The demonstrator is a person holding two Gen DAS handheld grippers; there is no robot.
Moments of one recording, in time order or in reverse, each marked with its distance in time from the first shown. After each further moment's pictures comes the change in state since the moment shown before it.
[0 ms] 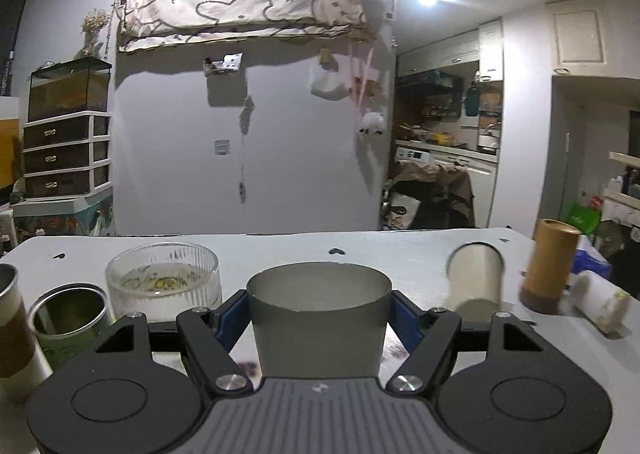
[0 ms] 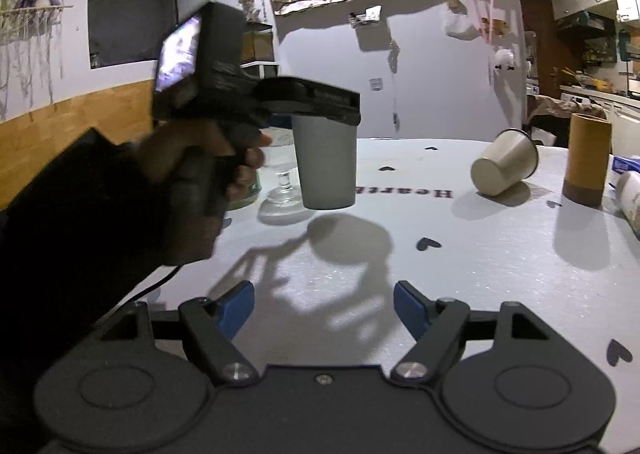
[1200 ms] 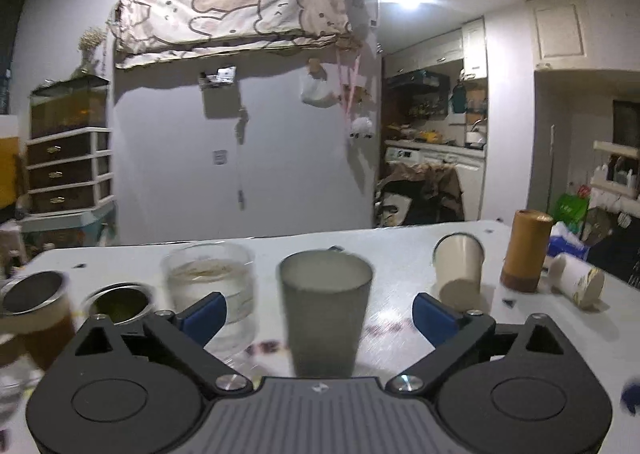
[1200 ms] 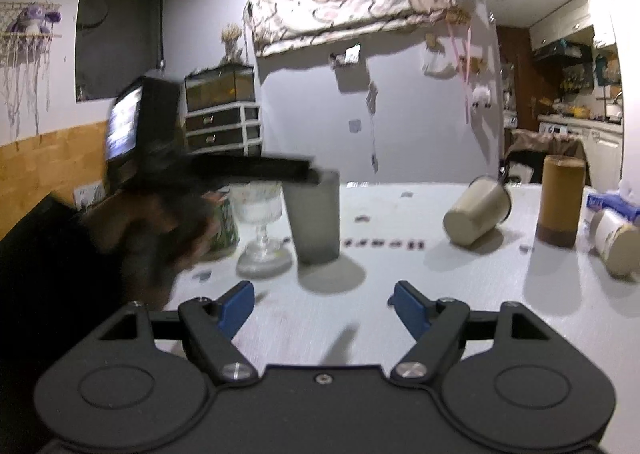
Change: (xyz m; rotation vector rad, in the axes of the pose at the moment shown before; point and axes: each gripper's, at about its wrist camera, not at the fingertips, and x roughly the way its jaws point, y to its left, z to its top) left arm -0.076 0.012 -0.005 0.060 -0.005 -0.012; right arm -0.017 -0.009 0.025 0.002 -0.135 -0.061
